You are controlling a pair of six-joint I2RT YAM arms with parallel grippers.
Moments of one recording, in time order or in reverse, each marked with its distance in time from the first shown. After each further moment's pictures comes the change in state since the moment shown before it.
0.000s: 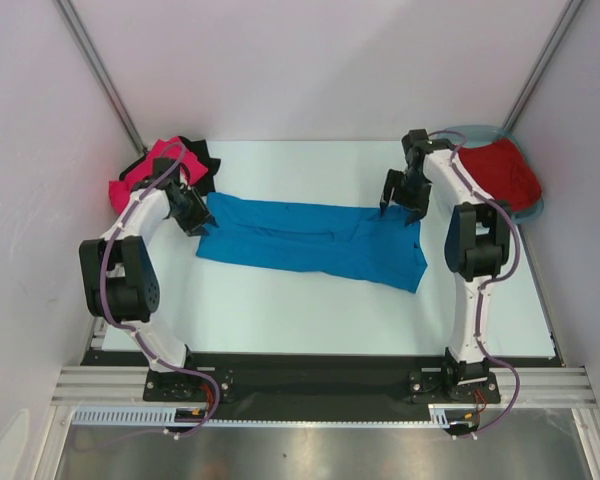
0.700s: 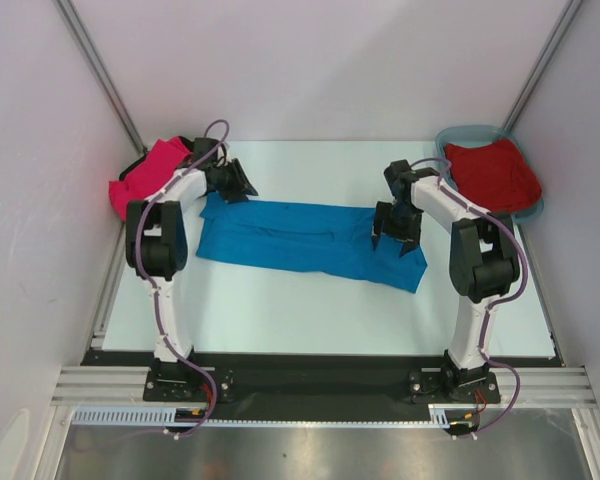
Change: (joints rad) left arm -0.130 0.411 0.352 0.285 0.183 0.050; right arm 0.122 -0.247 -0.435 0.104 0.080 0.047
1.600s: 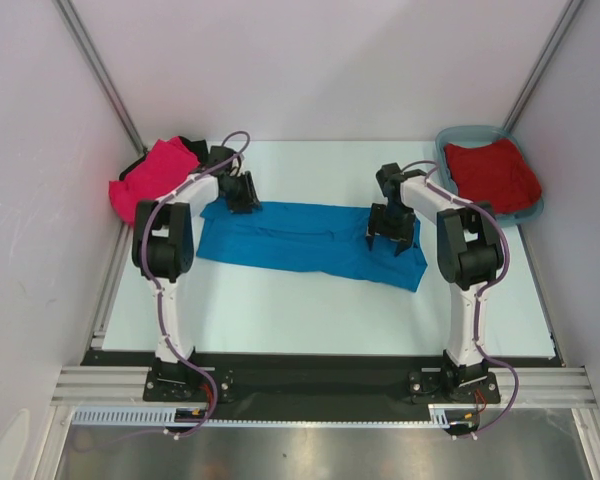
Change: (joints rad) left arm -0.075 0.021 -0.045 -0.018 -0.093 0.123; right arm 0.013 0.146 0.070 0.066 0.037 0.017
